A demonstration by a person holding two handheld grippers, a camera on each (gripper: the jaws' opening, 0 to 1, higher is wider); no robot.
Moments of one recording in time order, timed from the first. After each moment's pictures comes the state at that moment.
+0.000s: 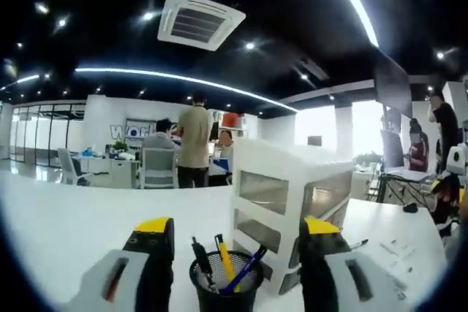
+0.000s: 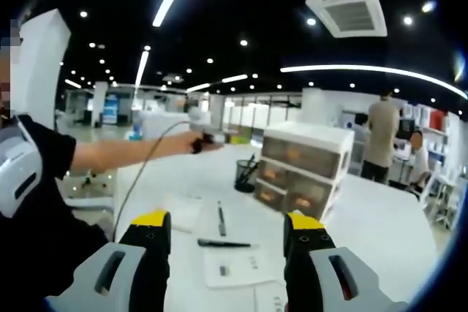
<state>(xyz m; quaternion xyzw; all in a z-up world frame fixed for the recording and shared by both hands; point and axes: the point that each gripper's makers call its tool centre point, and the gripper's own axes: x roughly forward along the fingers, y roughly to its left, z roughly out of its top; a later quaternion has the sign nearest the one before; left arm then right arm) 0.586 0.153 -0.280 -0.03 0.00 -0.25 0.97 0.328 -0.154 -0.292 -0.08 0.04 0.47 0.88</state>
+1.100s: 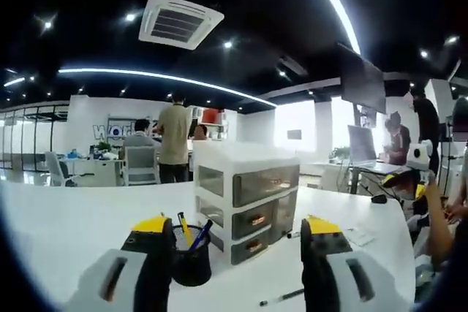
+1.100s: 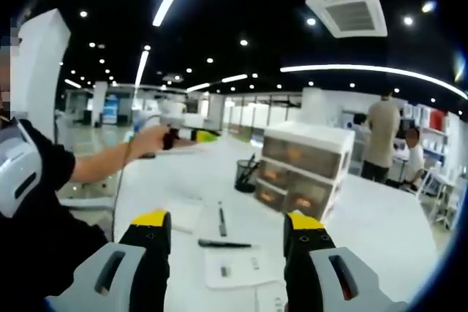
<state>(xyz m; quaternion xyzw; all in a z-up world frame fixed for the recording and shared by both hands) 0.488 0.145 -0.268 -0.01 0.00 -0.31 0.95 0.328 -0.152 -0.292 -0.08 0.04 0.47 0.88</state>
